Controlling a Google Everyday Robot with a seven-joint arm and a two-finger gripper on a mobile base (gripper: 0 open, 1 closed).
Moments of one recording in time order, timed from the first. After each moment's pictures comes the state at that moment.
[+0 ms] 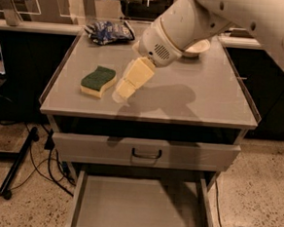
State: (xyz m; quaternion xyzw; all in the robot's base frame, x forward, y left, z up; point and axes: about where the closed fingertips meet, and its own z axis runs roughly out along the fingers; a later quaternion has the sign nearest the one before) arm 0.553 0.037 0.936 -0.62 0.70 0.21 0.29
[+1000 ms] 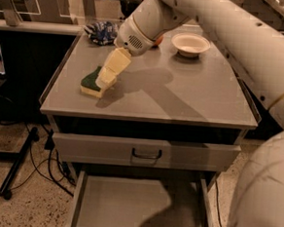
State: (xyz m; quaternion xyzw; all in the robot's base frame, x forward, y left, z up) arm 0.628 0.087 0.910 -0.63 0.69 0.22 0.28
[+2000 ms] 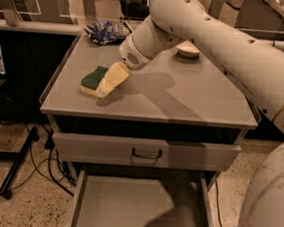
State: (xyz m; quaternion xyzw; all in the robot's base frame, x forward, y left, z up) arm 0.648 0.086 0.866 -0.58 0.73 0.19 0.29
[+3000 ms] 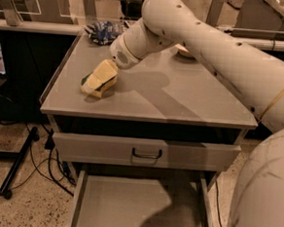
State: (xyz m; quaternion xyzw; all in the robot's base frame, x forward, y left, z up) arm 0.659 0.120 0.865 -0.55 0.73 0.23 0.32
